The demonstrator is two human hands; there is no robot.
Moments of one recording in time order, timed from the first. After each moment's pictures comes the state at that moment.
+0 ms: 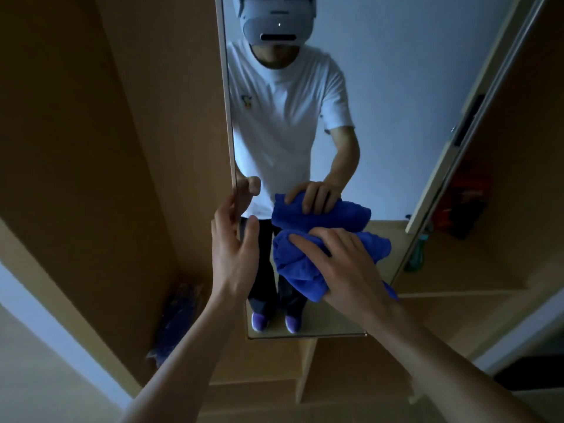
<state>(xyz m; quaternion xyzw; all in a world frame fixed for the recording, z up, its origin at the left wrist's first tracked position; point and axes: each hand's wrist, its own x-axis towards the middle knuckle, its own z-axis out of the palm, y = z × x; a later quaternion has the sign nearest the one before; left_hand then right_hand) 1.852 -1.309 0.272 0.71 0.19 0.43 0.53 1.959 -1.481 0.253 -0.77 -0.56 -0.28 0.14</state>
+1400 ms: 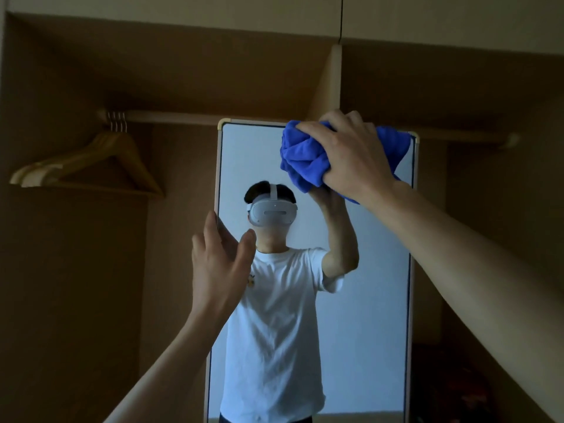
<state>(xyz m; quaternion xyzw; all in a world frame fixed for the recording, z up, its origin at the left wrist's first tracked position) 1.900 -1.302 0.556 0.71 0.14 0.60 0.34 2.013 -1.475 0.730 -0.65 -0.44 -0.62 0.10</state>
